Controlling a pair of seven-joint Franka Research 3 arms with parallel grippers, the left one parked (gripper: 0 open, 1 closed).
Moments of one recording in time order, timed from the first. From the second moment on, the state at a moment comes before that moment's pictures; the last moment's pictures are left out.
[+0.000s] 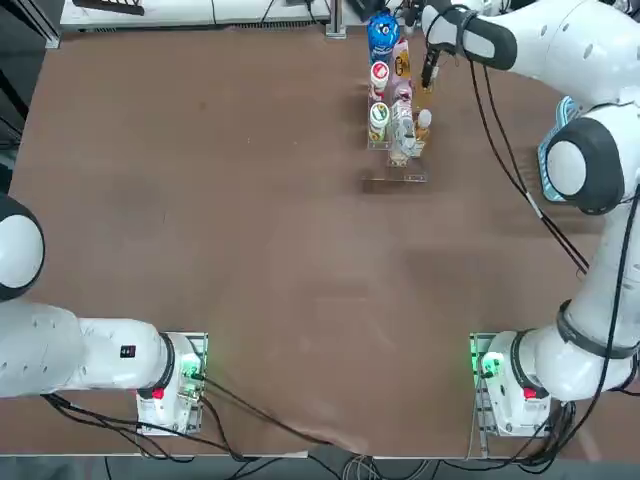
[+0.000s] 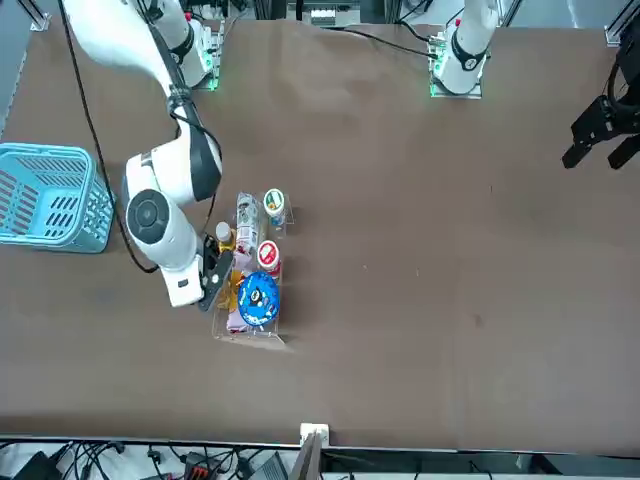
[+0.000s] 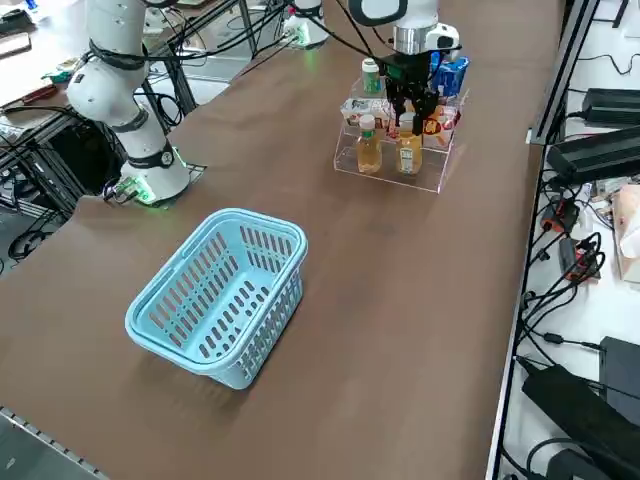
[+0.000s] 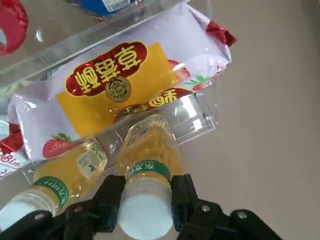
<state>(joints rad) 0.30 0.59 0.06 -1.44 -0.12 2.02 -0.69</state>
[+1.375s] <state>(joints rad) 0.30 0.63 0.06 -1.44 -0.12 2.05 -0.69</state>
